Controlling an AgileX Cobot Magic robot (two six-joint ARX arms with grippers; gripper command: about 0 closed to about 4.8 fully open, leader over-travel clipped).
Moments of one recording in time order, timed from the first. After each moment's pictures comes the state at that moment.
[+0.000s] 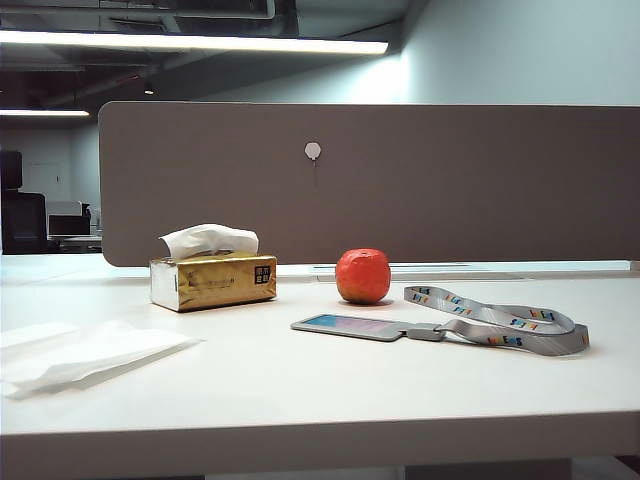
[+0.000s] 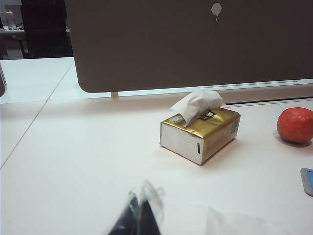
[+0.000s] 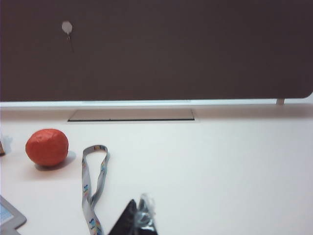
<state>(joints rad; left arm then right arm) 0.00 0.00 0.01 0.06 0.13 0.03 0.05 0.00 0.01 0.12 -0.03 0.02</state>
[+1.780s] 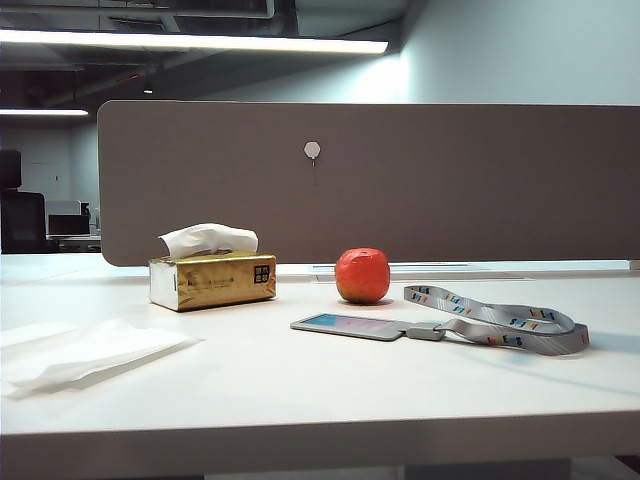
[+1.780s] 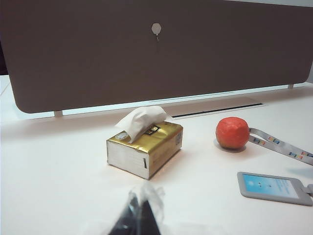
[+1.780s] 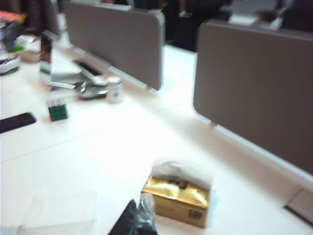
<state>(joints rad) 0.00 0.00 0.01 0.12 0.34 -0.01 0.33 1.32 1.09 0.19 -0.67 -0.08</state>
